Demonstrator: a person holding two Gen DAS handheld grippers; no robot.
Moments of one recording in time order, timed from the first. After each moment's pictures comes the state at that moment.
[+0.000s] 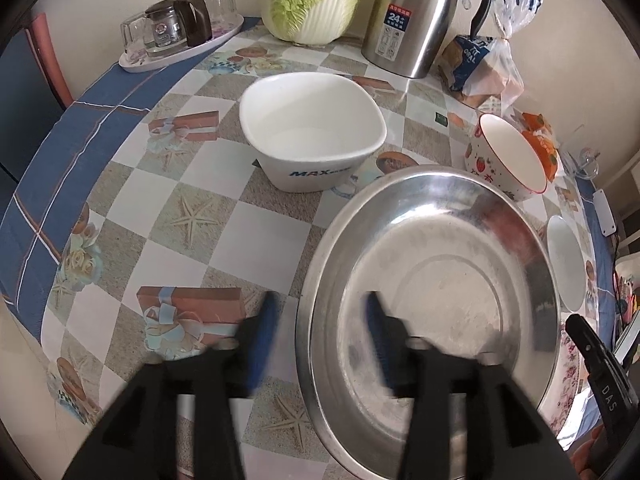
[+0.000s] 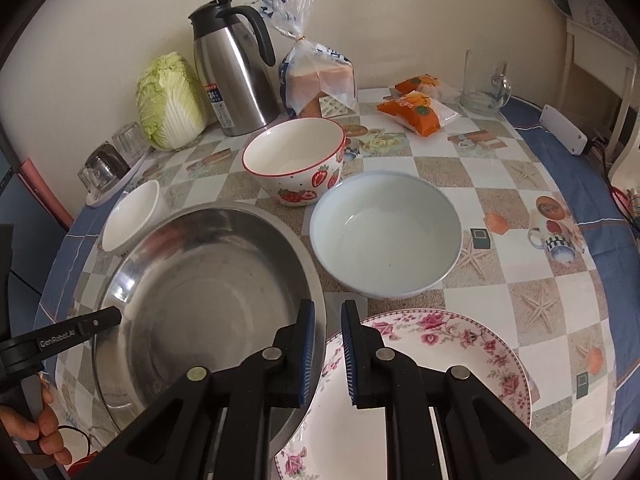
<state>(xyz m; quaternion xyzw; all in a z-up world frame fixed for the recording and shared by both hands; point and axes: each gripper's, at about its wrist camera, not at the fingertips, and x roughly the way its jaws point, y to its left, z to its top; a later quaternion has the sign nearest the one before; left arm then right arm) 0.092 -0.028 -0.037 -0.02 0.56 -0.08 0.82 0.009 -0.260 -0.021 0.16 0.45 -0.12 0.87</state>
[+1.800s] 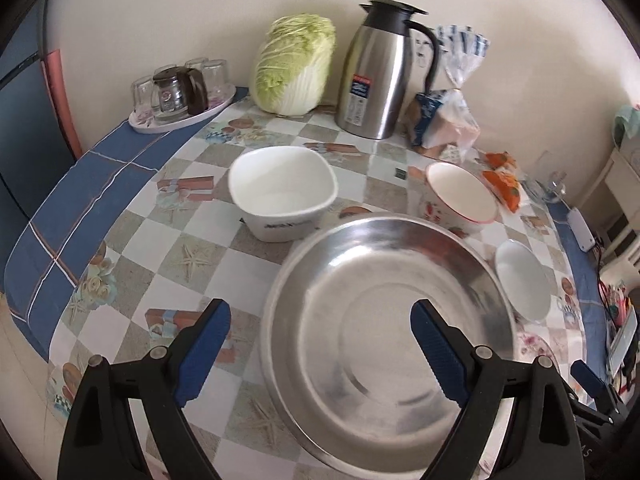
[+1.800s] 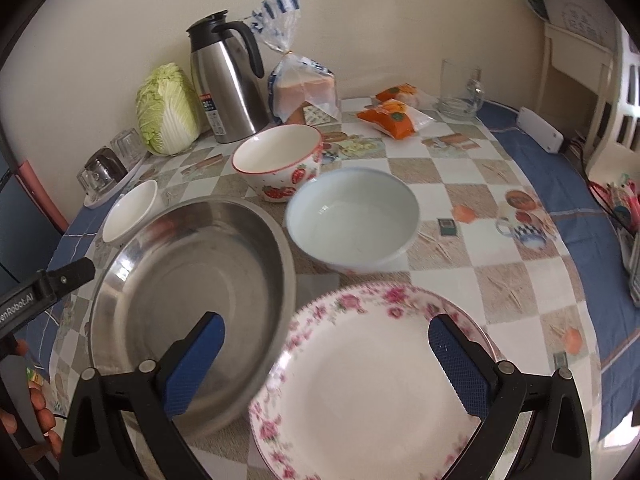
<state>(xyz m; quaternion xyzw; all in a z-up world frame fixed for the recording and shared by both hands) 0.045 -0.048 0.009 -0.01 0.45 -0.10 0.89 -0.039 -0.268 -0.013 0.15 0.43 -0.15 0.88</state>
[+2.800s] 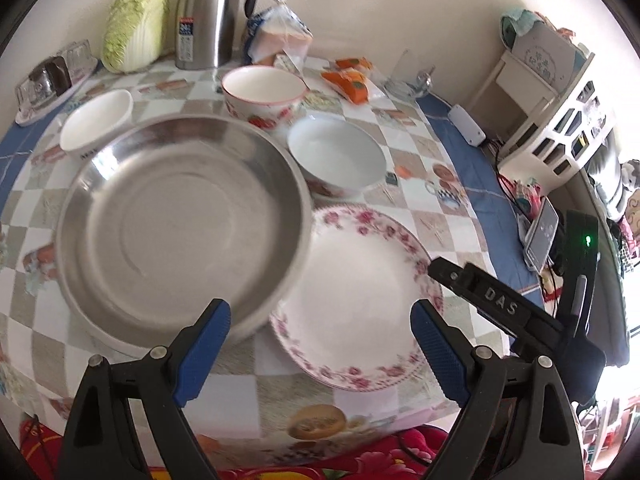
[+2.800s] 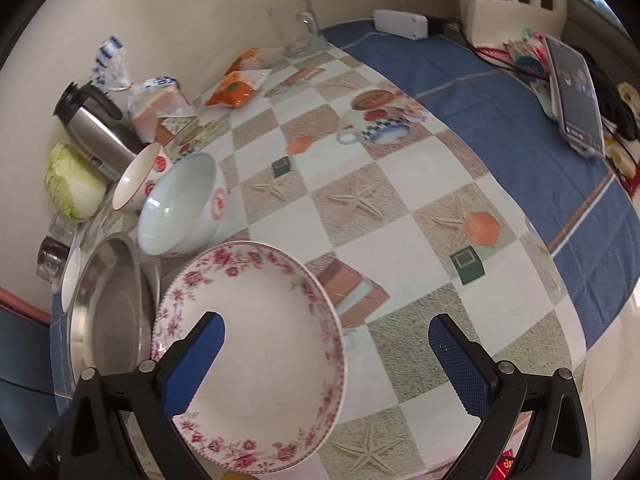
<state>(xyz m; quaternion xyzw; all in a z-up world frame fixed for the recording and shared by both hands) -0.054 -0.167 -0.002 0.01 0.53 -0.28 0.80 -0.116 -0.370 -0.045 0.33 0.46 -0.25 0.79</state>
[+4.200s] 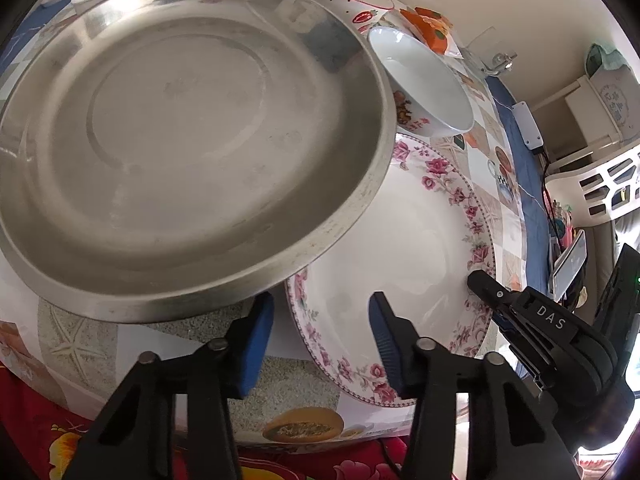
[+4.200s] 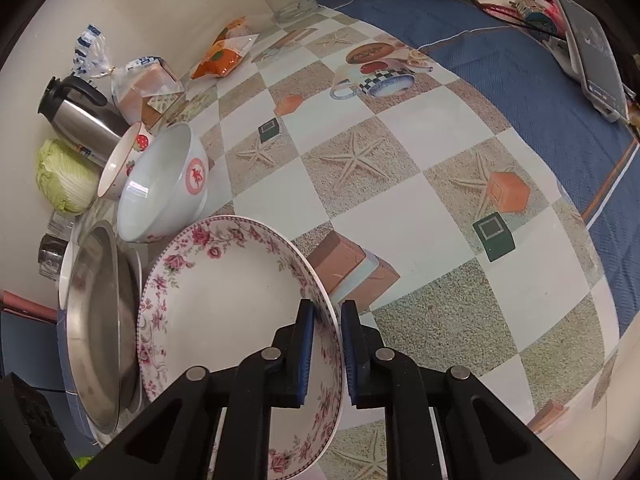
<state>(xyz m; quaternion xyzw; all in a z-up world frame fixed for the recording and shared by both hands) -0.034 -0.161 -0.082 -0.08 0.64 -0.20 0.74 -0.103 -0.372 -0.077 0.36 0.49 -0.23 0.76</state>
